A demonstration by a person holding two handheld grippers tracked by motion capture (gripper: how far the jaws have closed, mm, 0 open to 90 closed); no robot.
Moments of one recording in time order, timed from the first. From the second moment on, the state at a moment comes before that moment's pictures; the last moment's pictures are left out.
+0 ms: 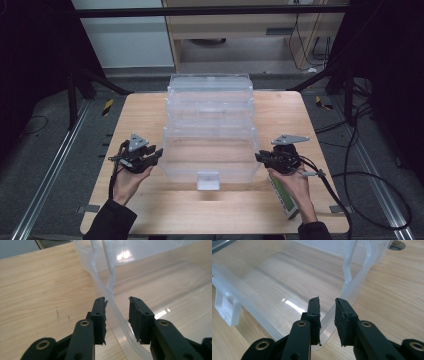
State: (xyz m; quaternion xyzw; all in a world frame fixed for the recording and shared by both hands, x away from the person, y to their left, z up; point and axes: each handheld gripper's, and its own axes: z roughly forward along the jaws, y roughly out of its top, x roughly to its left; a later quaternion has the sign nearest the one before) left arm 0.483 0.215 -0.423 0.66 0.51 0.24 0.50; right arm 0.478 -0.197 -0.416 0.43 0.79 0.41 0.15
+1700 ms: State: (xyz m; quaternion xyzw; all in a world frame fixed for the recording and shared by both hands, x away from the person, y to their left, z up) left arm 0.470 0.234 -0.414 0.63 0.51 0.24 0.53; right arm 0.474 -0.197 -0.408 0.43 0.78 0.42 0.17
